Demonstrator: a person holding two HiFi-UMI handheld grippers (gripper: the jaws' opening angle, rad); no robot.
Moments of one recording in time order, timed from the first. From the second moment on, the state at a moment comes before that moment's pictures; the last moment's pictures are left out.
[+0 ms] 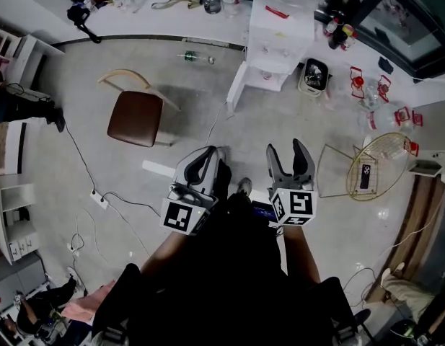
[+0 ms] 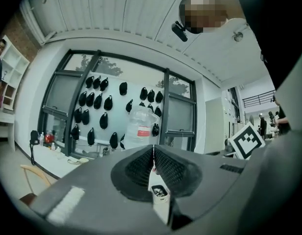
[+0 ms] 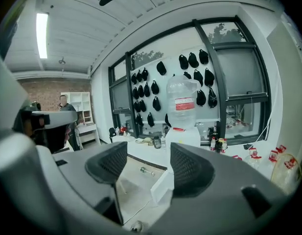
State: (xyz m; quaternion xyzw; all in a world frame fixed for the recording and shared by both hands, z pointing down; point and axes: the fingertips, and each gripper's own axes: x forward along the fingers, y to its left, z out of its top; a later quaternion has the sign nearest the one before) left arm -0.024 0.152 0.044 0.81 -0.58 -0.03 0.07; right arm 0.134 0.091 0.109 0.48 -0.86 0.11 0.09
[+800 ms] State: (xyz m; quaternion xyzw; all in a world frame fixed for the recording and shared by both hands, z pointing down) left arm -0.061 -0.113 0.138 0.84 -0.55 -0.03 0.06; right arm 0.094 -0.157 0.231 0.49 -0.85 0.12 0.12
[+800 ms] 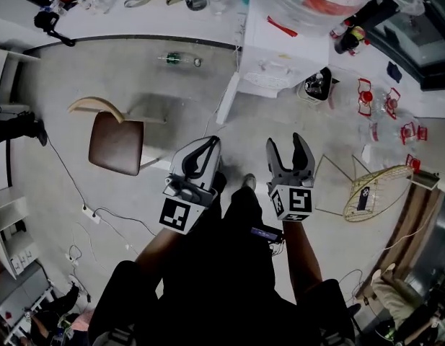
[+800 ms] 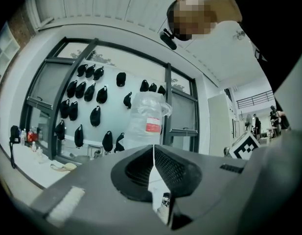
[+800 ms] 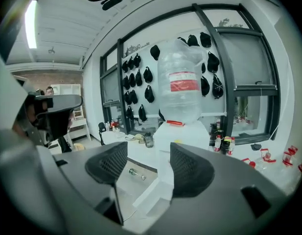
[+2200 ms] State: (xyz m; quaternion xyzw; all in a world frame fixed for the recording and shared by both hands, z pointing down) left arm -0.023 -0.266 0.634 0.82 -0.57 -0.08 -0.03; right arm 0.110 -0.308 0.748 0.49 -0.87 0.07 0.07
